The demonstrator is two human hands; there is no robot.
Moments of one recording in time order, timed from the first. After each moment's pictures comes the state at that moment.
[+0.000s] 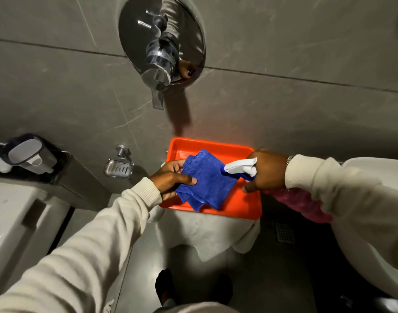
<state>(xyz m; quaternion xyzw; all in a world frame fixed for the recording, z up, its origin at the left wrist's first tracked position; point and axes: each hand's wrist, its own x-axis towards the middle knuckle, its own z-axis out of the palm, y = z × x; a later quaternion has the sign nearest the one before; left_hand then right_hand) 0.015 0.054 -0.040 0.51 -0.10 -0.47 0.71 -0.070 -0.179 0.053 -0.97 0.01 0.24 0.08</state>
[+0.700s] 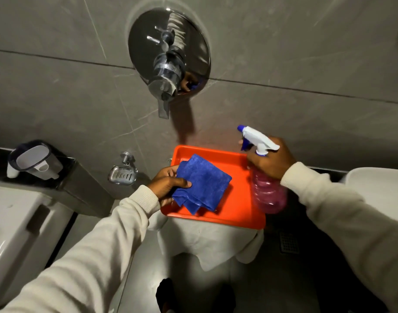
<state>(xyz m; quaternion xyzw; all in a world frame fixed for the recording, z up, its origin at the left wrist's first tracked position) 0.020 0.064 -0.036 0.56 -0.03 -0.42 0.72 -0.052 -0.196 0.027 -0.90 0.10 -0.13 0.40</state>
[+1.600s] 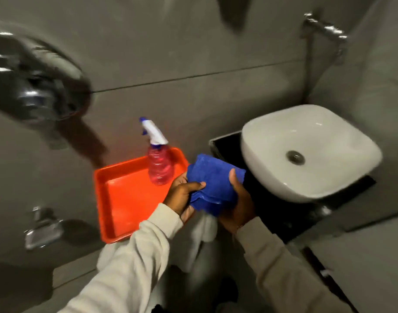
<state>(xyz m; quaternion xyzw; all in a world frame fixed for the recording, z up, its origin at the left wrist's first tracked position) -0.098 -0.055 -0.003 0.44 -0.12 -0.55 0.69 -0.211 -0.128 -0.030 -0.28 0.21 -0.22 0.91</state>
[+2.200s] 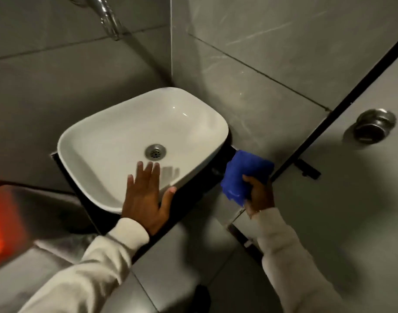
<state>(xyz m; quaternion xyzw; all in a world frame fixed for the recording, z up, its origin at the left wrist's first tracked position) -0.386 -0.276 -0.024 0.76 -0.60 -0.11 0.23 -0.616 -0.396 -0.050 -0.25 0.51 -0.52 0.64</state>
